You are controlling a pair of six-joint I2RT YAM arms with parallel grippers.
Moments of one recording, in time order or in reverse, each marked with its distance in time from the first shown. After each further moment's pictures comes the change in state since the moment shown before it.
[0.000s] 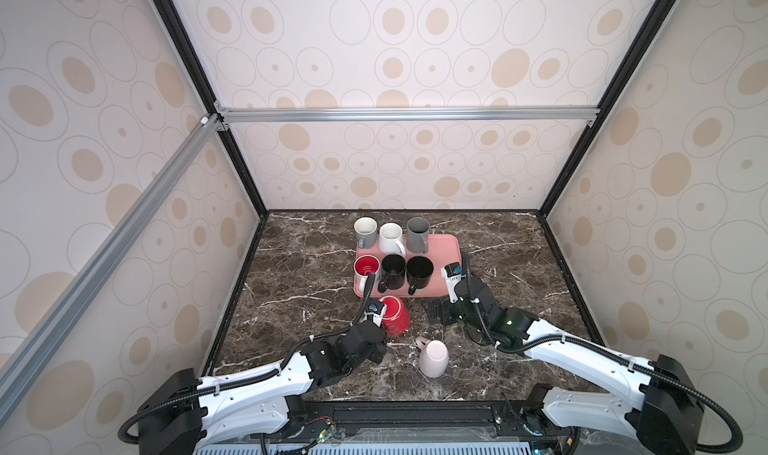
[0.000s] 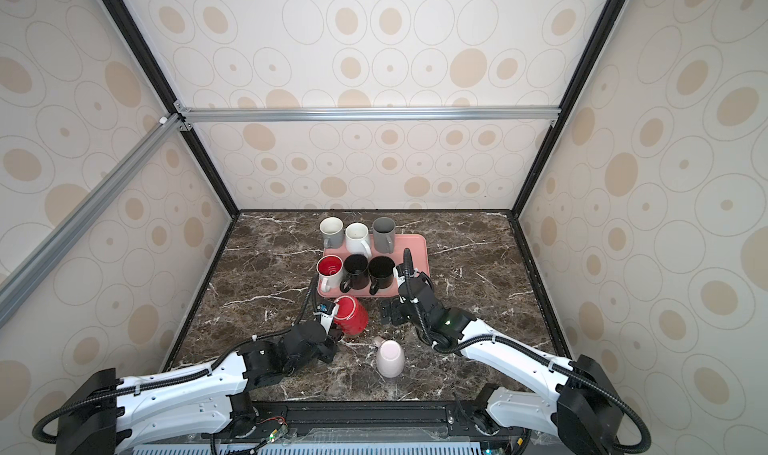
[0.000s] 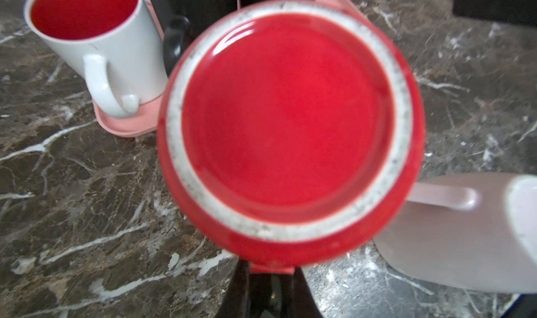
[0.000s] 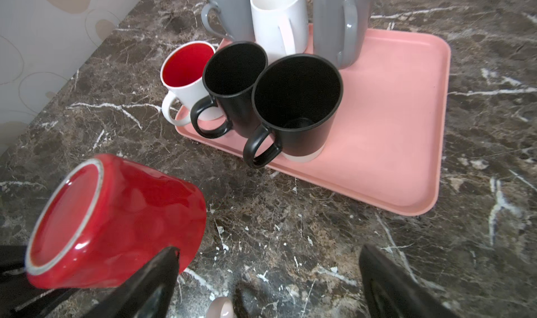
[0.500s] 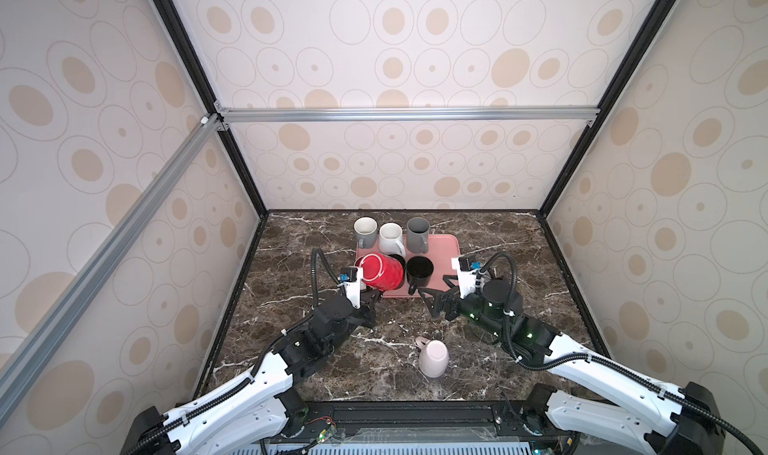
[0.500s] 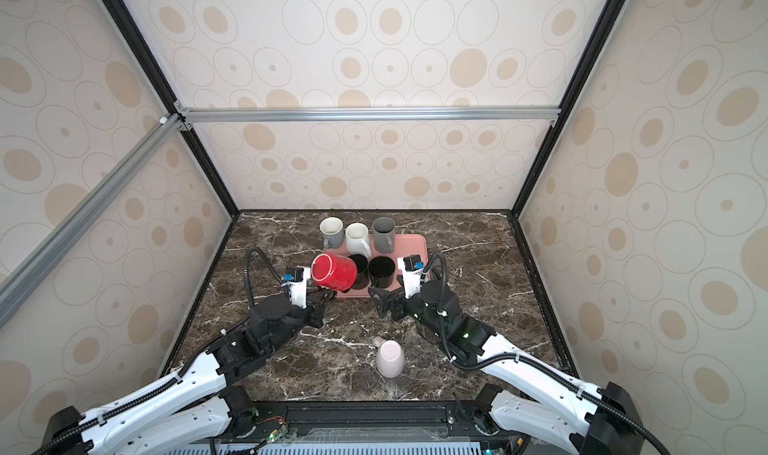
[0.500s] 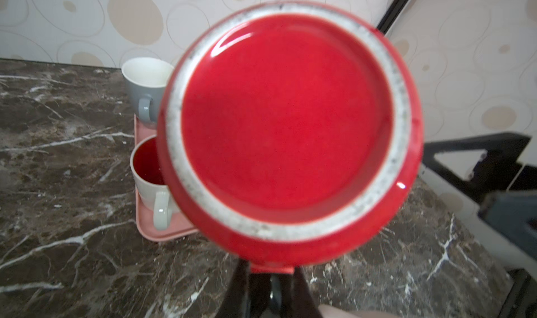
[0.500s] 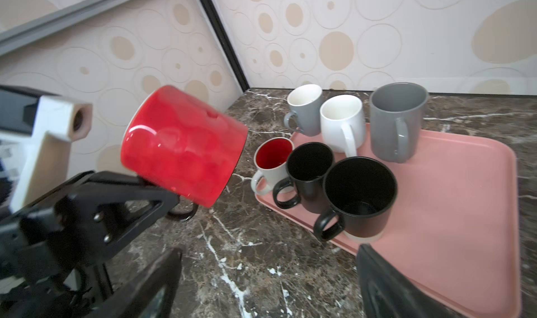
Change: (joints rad) left arm 0.245 -0.142 0.078 0.208 0.117 0.019; right arm -0.002 -0.160 -0.081 0.319 -0.194 -0.016
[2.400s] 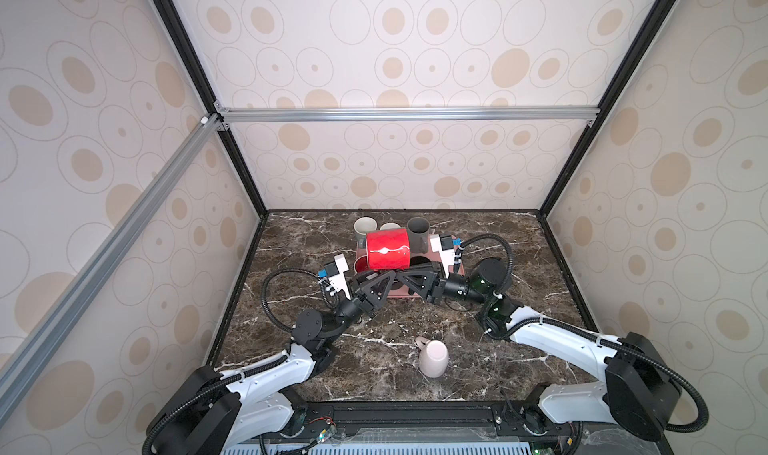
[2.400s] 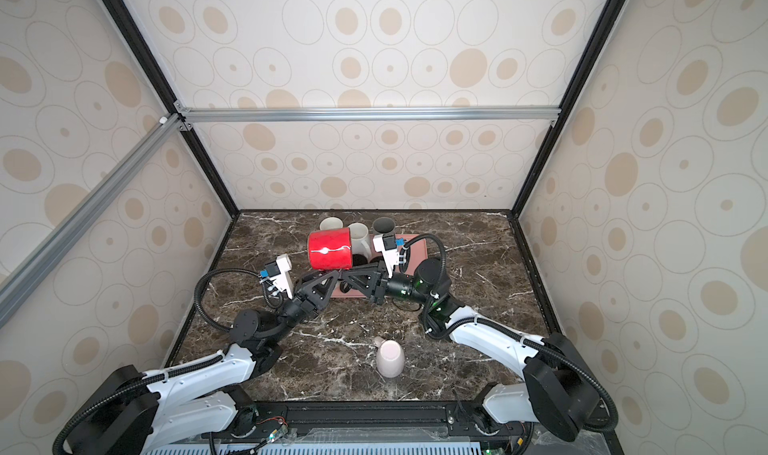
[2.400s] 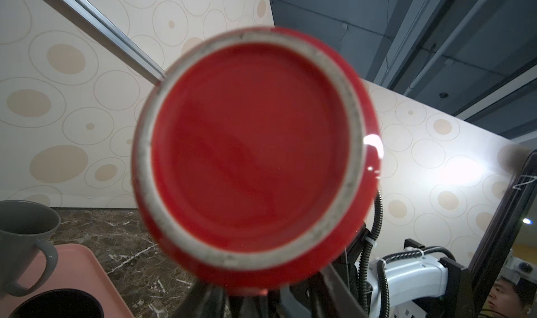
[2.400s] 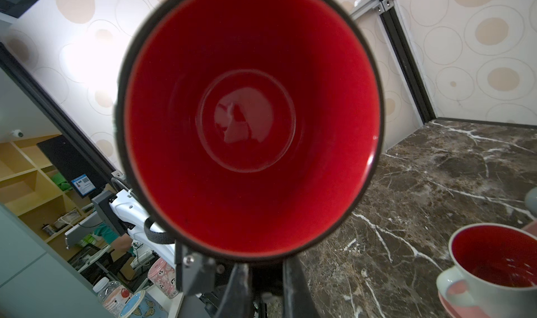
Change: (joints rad) left arm 0.105 0.264 -0.201 1.252 0.457 -0.377; right arm -0.097 0.330 0.108 0.626 -0.679 0.293
